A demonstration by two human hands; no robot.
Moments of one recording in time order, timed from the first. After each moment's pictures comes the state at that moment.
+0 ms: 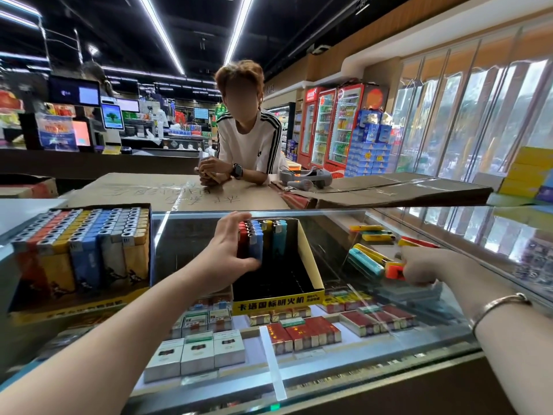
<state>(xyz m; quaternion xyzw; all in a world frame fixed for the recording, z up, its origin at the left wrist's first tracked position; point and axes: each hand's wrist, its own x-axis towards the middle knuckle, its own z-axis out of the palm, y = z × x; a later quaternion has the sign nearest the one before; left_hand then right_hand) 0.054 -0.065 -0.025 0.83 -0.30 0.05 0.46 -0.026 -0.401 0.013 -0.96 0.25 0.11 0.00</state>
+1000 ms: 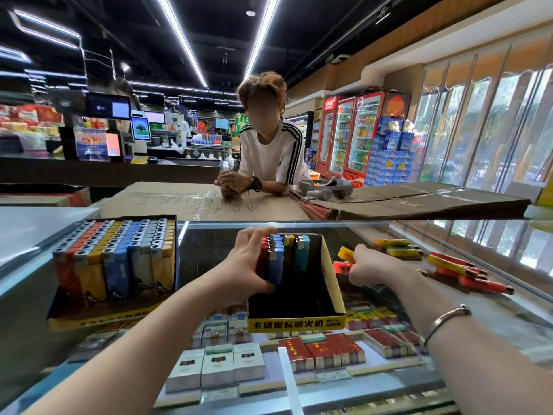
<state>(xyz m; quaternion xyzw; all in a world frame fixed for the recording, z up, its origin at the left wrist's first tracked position) 0.051 -0.056 -0.012 0.86 -0.31 0.00 0.41 0.029 -0.304 0.011 -0.97 0.18 0.05 0.12</state>
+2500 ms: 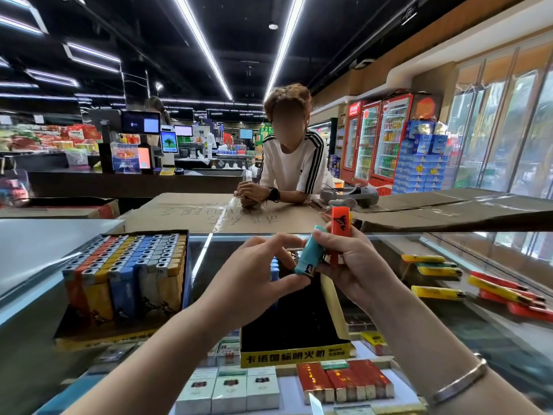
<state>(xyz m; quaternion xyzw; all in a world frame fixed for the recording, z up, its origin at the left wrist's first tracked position) 0.019 -0.059 0.018 0.85 -0.36 0.23 0.32 0.025 -0.237 0.029 -0.55 -0.07 -0.04 0.83</state>
